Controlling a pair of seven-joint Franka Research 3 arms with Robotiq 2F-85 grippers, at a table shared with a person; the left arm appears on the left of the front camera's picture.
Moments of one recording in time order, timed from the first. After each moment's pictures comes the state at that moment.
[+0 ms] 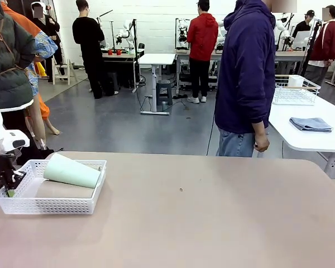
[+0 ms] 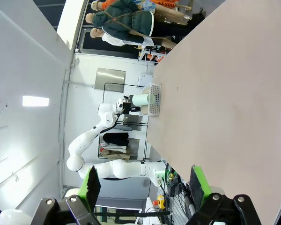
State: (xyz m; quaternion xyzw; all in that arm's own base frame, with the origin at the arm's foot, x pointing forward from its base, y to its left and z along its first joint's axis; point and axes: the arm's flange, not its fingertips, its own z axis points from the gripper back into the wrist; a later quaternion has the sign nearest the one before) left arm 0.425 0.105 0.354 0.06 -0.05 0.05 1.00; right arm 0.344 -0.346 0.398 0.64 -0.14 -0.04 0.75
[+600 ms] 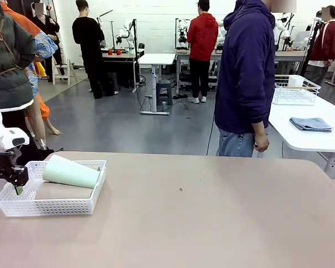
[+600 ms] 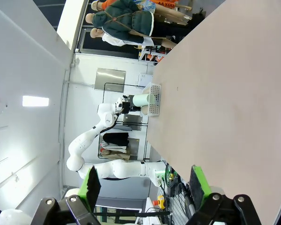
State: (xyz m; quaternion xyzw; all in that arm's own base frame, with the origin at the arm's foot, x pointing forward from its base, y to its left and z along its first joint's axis) left arm 0.428 0.105 0.359 0.06 -0.06 0.05 1.00; right arm 0.344 -0.346 0.398 0.64 -0.14 -0.04 0.75
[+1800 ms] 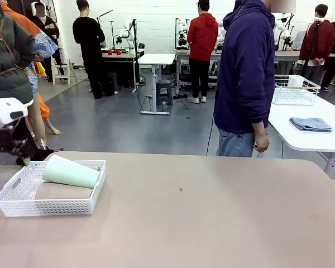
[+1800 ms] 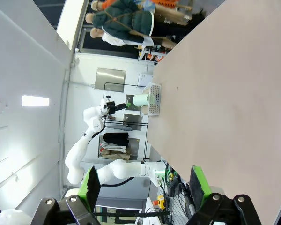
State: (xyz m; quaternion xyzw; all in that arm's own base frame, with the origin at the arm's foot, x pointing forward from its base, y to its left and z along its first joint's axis) left arm 0.407 0.052 0.469 0.07 -0.18 0.07 0.98; right arm 0.344 -0.345 0.398 0.64 -0.14 -0.04 0.75
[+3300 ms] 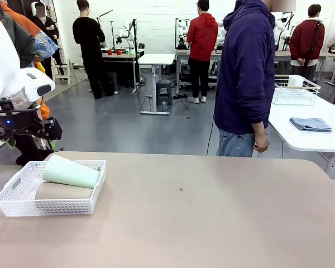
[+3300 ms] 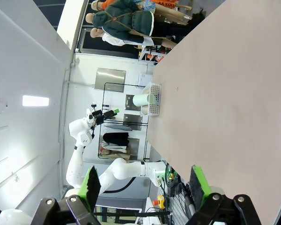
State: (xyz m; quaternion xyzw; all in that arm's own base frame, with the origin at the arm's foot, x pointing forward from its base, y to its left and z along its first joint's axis) left arm 0.338 -0.067 0.534 0.08 -0.23 0.10 0.96; right arm 0.344 -0.345 0.398 0.64 -0.14 -0.04 0.75
